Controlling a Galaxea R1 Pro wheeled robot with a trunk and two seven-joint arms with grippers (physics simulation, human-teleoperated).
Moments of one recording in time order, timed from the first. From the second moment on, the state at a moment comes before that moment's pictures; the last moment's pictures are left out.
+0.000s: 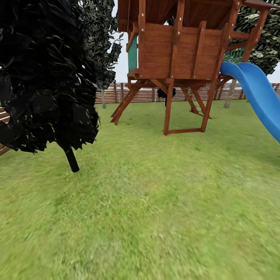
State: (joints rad) left arm 0.01 -0.02 -0.07 -0.46 0.00 -0.30 0.10; right arm -0.04 -0.04 -0.20 -0.50 -0.14 -0.03 0.00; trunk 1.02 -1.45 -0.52
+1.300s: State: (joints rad) left arm 0.01 -0.02 -0.07 -0.46 0.00 -0.30 0.10; right arm -0.04 -0.05 -0.20 -0.49 -0.14 -0.03 0.01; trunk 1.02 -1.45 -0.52
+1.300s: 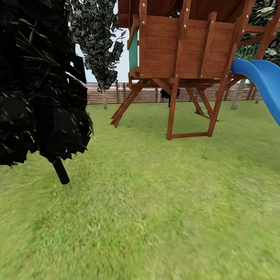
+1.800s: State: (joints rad) left arm 0.01 -0.02 -0.07 -0.46 0.00 -0.30 0.10; right arm -0.04 -0.04 -0.20 -0.49 -0.14 -0.03 0.00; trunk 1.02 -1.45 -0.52
